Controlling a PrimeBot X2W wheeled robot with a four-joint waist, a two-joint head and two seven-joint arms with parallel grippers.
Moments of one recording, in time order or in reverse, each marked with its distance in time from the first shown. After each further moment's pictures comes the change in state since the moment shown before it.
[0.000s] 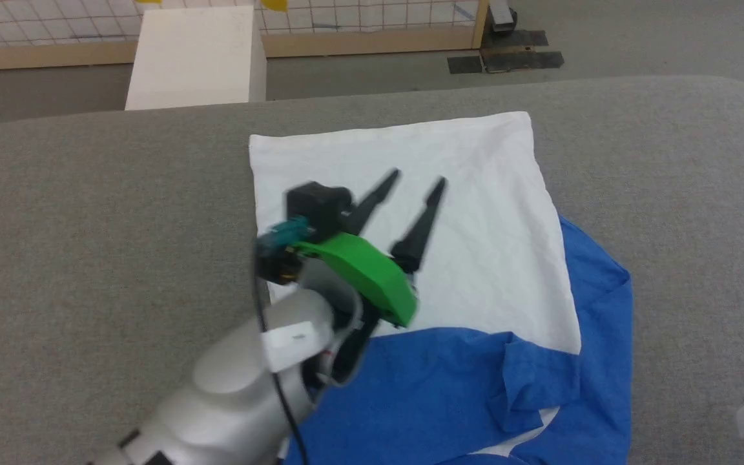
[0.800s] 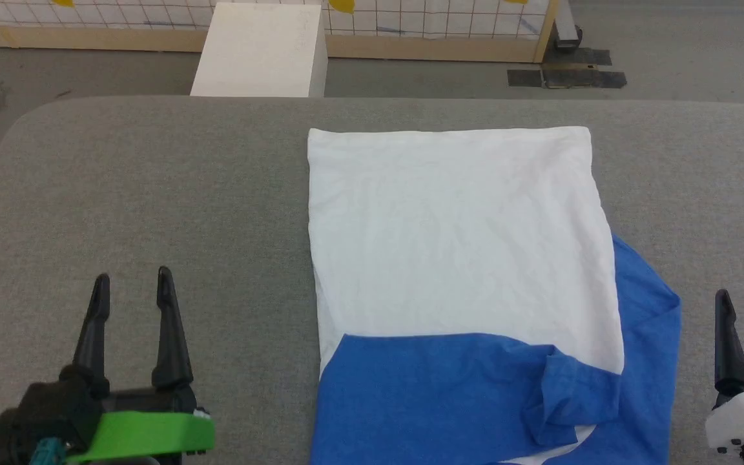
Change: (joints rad) left arm 0.778 0.226 0.690 -0.644 0.561 0.200 -0.008; right arm 0.016 0.000 0.066 0.060 0.033 0.000 -0.004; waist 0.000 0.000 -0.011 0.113
